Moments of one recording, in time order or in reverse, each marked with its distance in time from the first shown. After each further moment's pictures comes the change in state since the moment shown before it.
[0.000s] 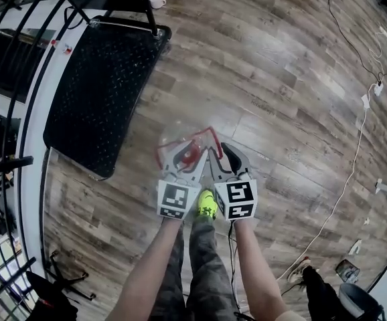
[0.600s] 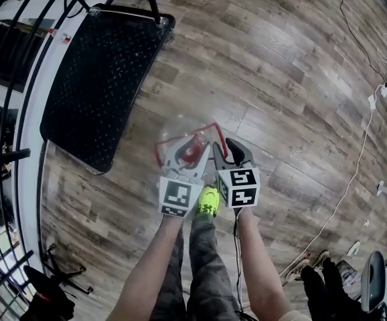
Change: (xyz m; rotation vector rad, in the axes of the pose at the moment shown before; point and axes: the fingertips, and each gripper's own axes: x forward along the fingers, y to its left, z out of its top) left arm 0.020 0.015 -0.027 -0.002 0.018 0.019; right arm 0.049 -0.023 -0.057 0.050 0.161 -0.007
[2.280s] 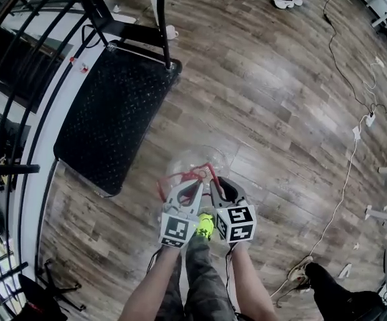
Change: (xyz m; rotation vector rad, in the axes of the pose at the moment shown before) left arm -0.077 -0.005 0.092 0.009 -0.027 -0.013; right arm -0.094 0.062 0.102 0.009 -0.051 0.064
